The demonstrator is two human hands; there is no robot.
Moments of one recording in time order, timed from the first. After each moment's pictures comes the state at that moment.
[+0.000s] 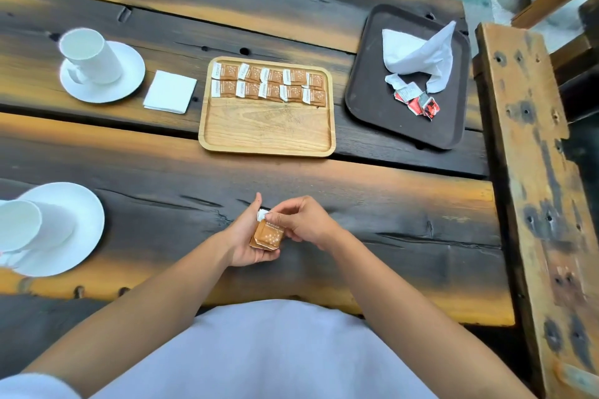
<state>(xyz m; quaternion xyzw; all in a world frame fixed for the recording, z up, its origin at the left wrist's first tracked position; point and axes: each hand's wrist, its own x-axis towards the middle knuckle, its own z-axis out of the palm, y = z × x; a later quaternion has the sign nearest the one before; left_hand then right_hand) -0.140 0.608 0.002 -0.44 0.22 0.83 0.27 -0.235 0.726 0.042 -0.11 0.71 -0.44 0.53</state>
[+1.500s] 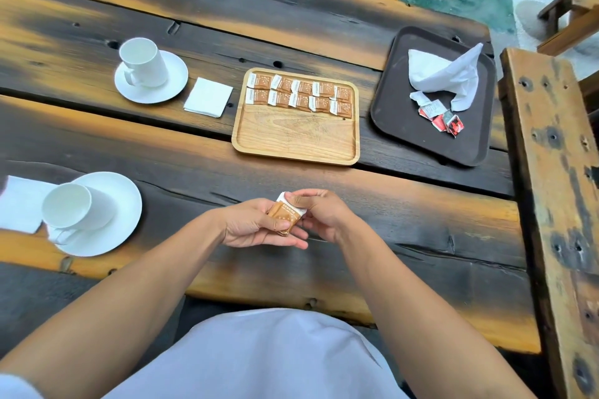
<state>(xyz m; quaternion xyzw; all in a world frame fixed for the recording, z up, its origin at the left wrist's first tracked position) -0.113 0.562 0.068 -0.23 0.34 0.86 0.29 -0.234 0.695 0.056 0.05 0.63 -0.53 0.57</state>
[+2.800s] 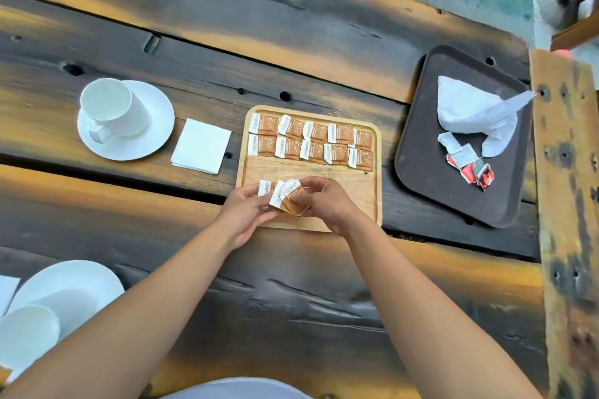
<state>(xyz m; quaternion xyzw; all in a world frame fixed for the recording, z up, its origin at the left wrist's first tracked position) -0.251 0.422 0.015 -0.49 0.31 0.81 0.02 -0.372 0.542 0.038 0.02 0.74 -0.44 0.51</state>
